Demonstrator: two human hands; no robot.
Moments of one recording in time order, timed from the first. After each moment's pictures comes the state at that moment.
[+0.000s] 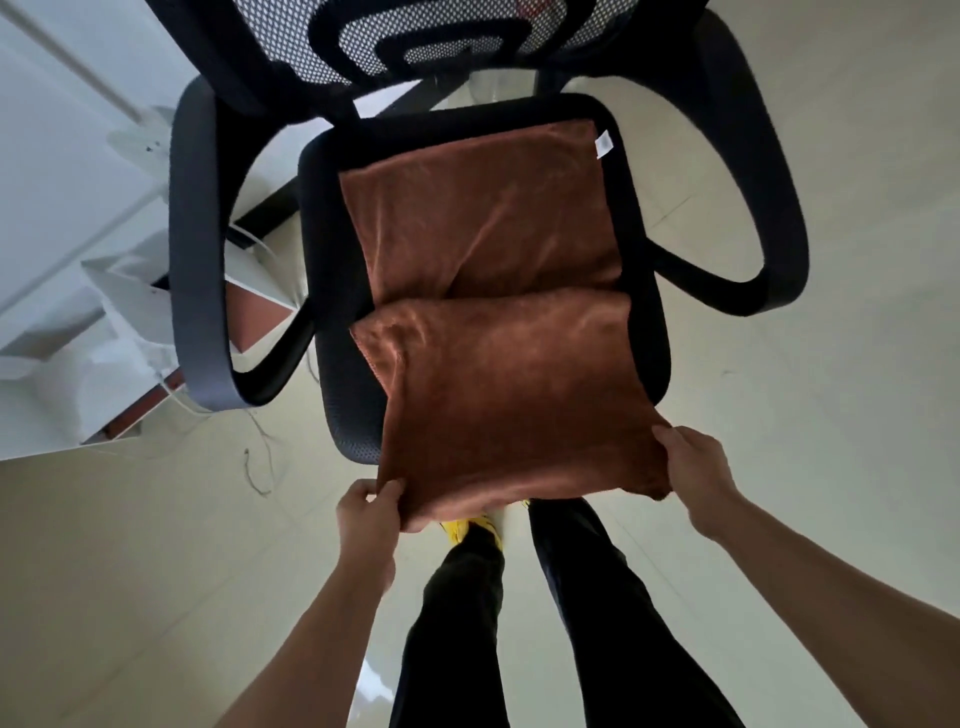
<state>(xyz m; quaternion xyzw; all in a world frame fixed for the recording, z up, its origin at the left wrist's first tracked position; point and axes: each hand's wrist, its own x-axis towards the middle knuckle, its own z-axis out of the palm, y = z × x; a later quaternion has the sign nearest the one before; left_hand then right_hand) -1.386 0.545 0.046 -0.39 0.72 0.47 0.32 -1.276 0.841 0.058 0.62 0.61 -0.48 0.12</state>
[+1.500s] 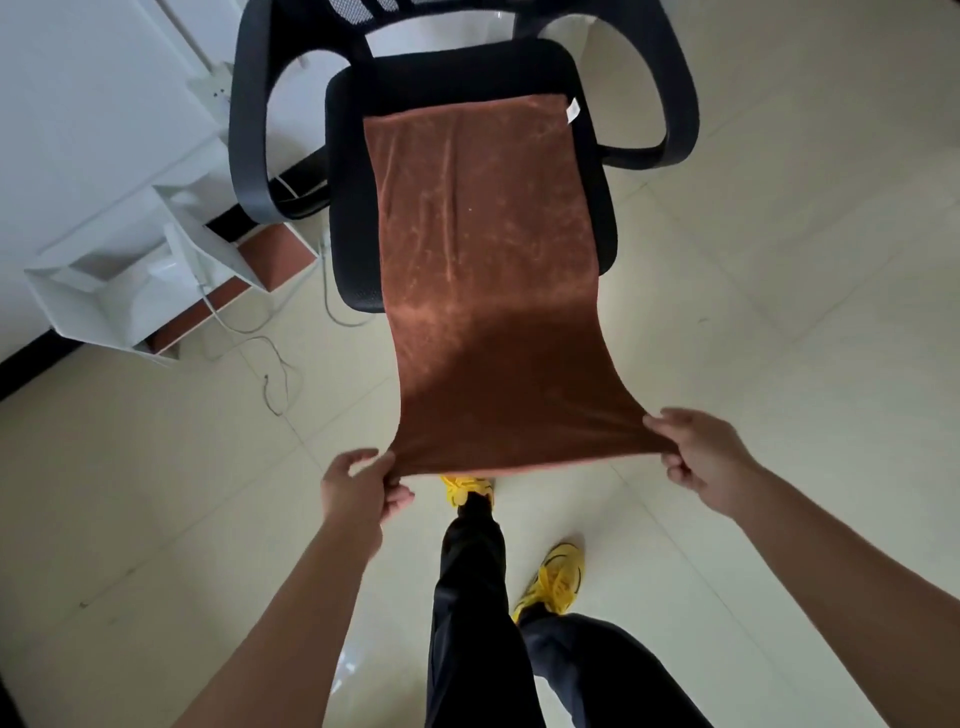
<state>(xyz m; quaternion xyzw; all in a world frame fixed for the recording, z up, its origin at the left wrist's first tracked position) -1.180 0.471 0.118 -0.41 0.67 0.55 0.28 -1.060 0.790 0.130 0.61 0.50 -0.61 0.12</state>
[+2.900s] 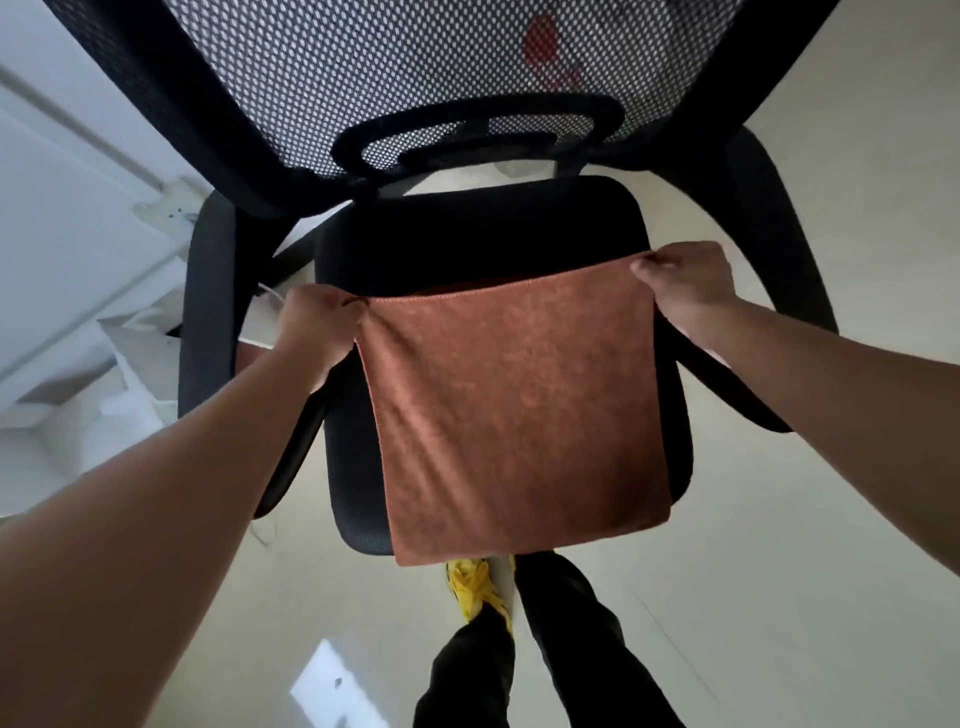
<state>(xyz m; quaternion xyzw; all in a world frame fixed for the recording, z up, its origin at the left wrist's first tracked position) -1.665 0.619 0.070 -0.13 0.87 0.39 0.26 -1.531 0.947 0.077 0.46 0.79 -0.40 0.04</state>
